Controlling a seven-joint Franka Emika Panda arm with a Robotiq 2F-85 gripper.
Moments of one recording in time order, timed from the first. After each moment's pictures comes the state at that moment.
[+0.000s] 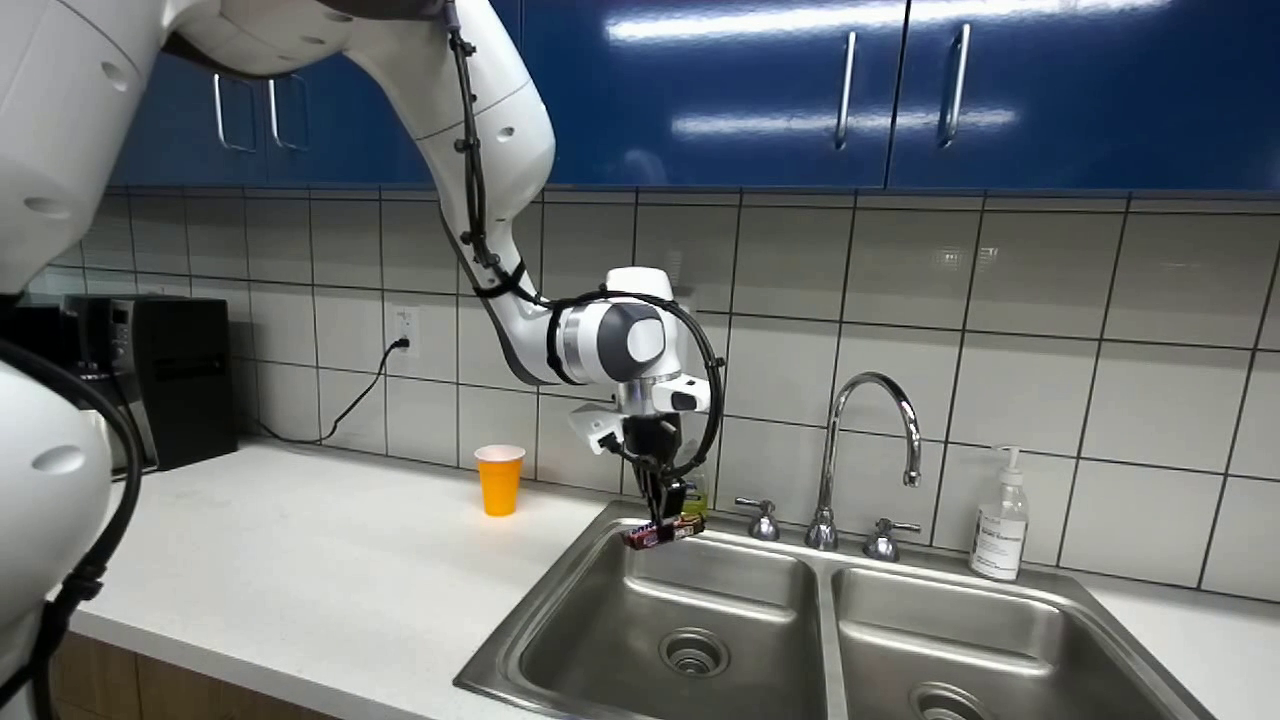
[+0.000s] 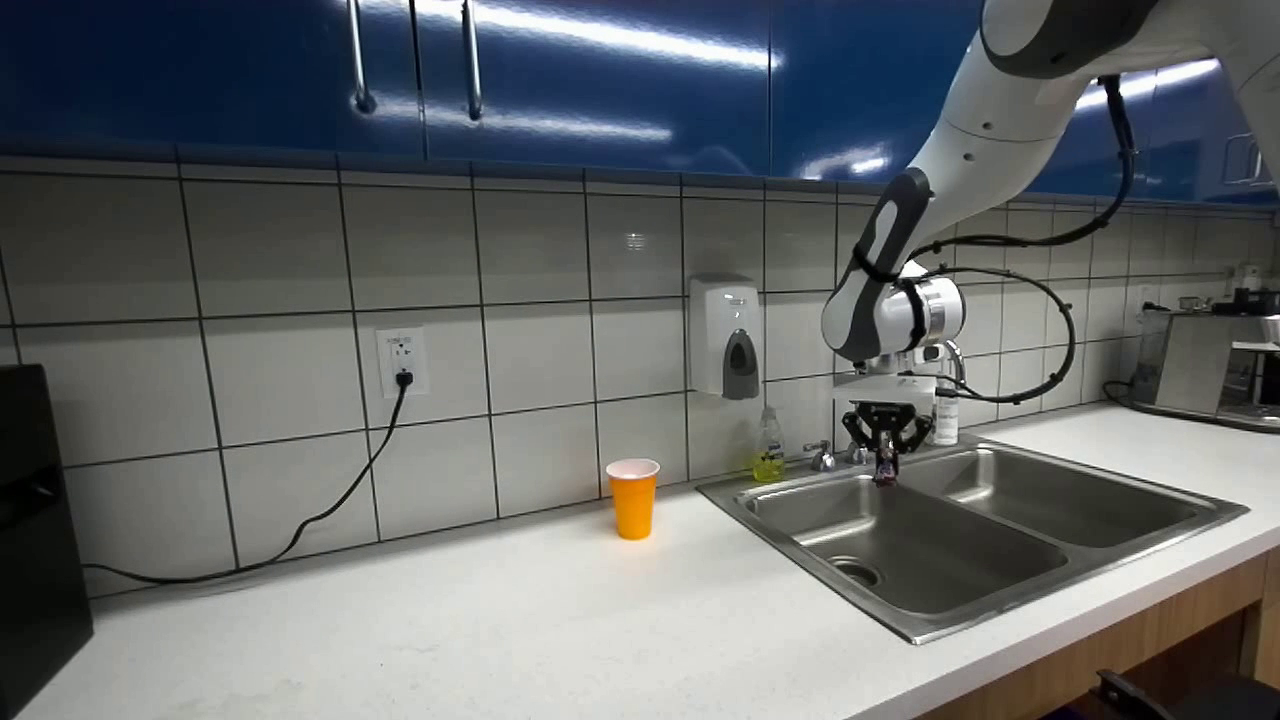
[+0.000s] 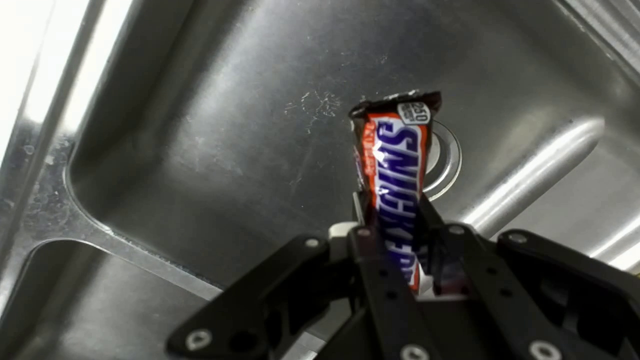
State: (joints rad) arm -0.03 0.37 -0.30 -2.11 -0.04 2.58 0.60
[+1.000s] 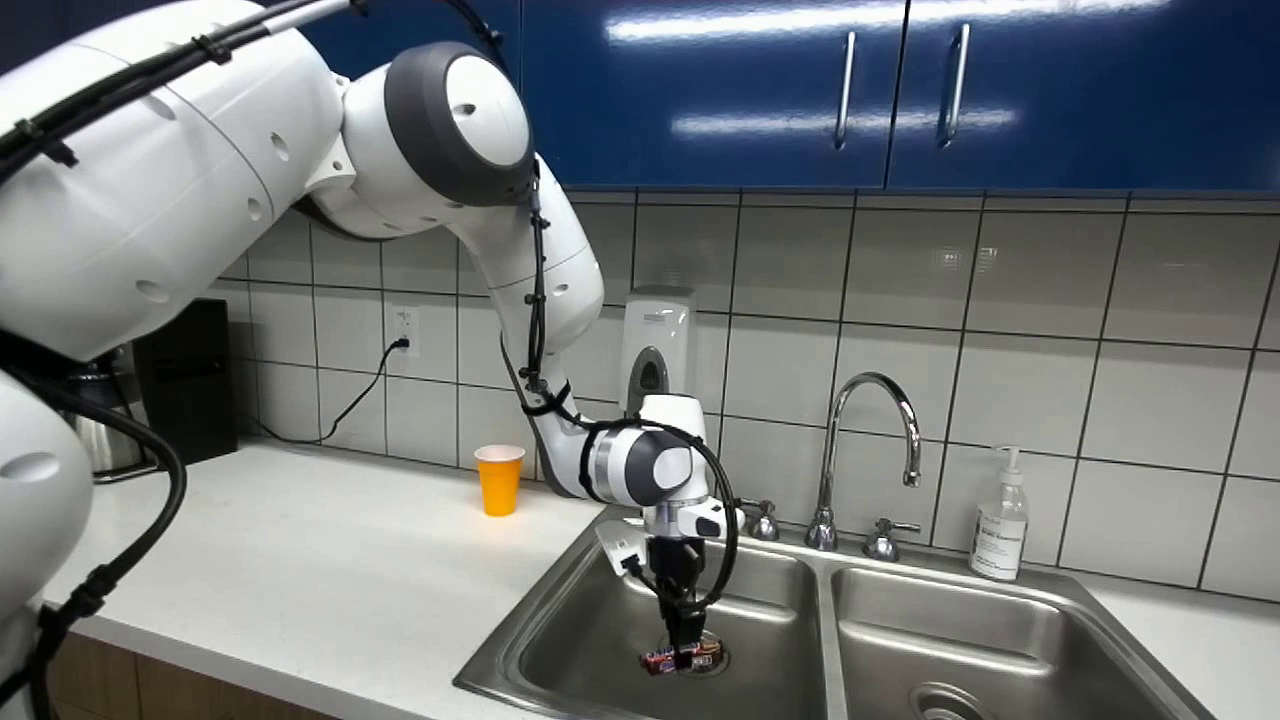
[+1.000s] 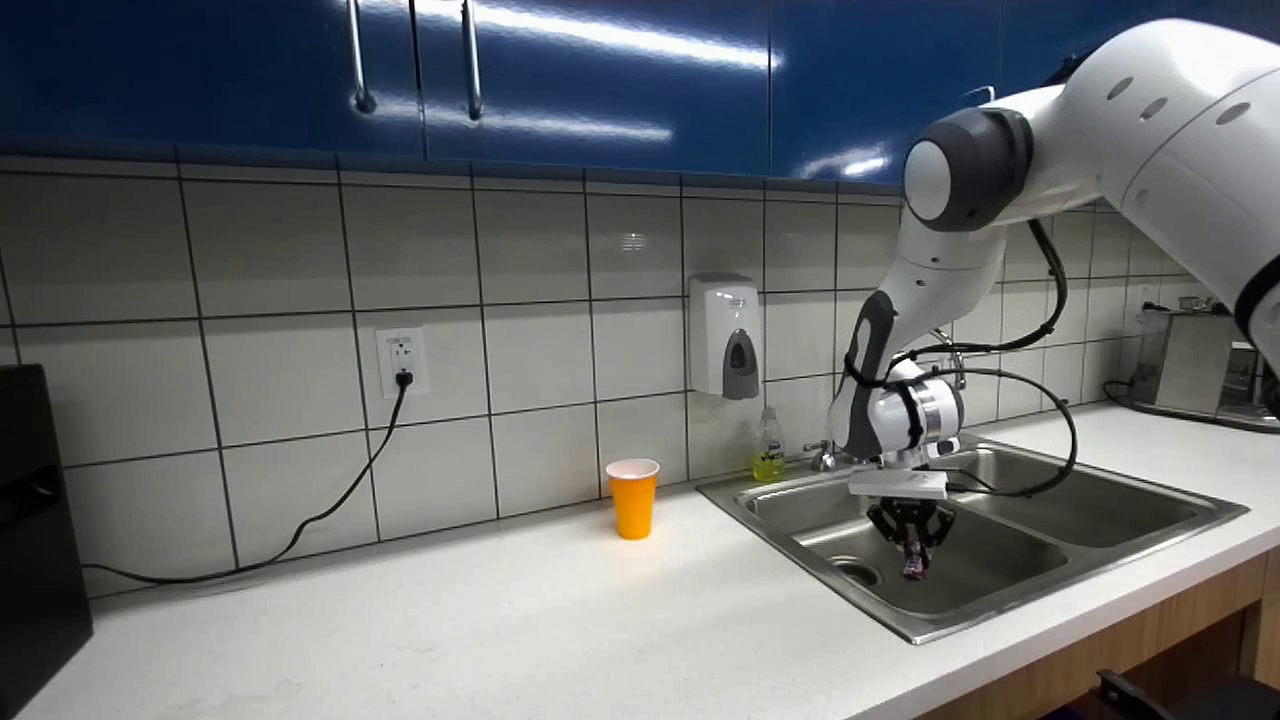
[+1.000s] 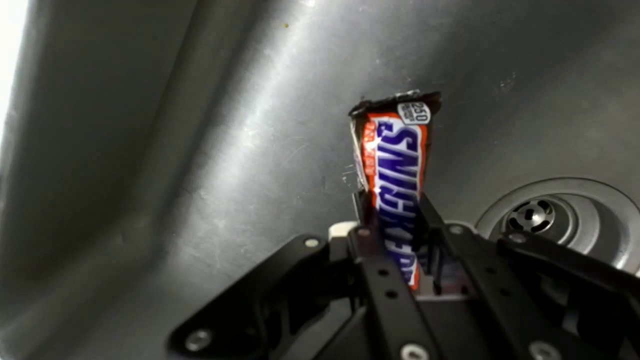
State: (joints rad) arm -0.10 0.78 -0.29 -1.91 0.08 2.61 0.58
